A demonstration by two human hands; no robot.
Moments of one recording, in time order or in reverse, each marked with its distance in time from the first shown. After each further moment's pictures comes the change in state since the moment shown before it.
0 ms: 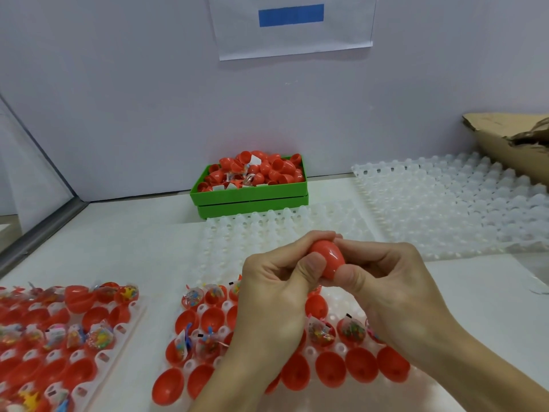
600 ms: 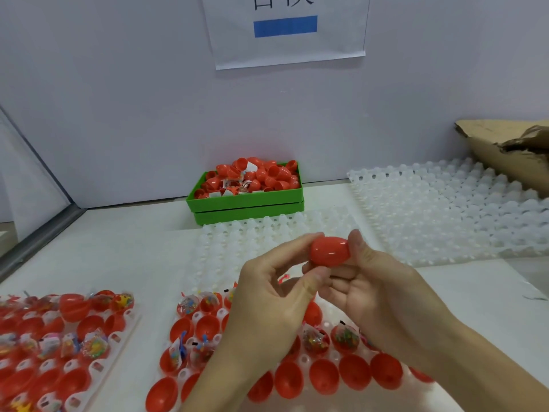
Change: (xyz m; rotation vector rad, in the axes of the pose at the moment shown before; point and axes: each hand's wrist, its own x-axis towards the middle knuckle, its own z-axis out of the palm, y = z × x) left_hand 0.004 0.008 -0.006 0.198 -0.096 0.088; right_hand 0.007 -0.003 -0.006 0.468 -0.114 0.335
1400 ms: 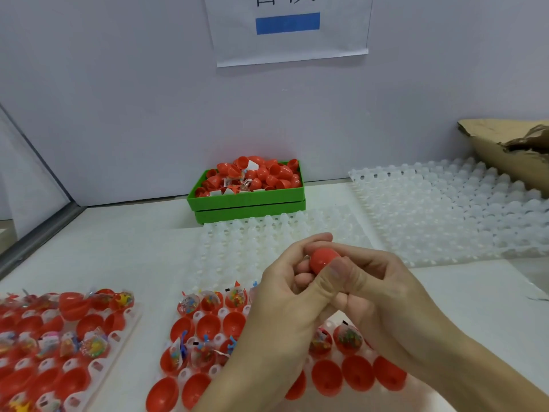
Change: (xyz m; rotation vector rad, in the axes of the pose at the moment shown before) left_hand -0.005 0.004 0.016 -0.538 -0.012 -0.390; right_hand -0.004 0.002 0.009 -0.084 -0.013 -0.108
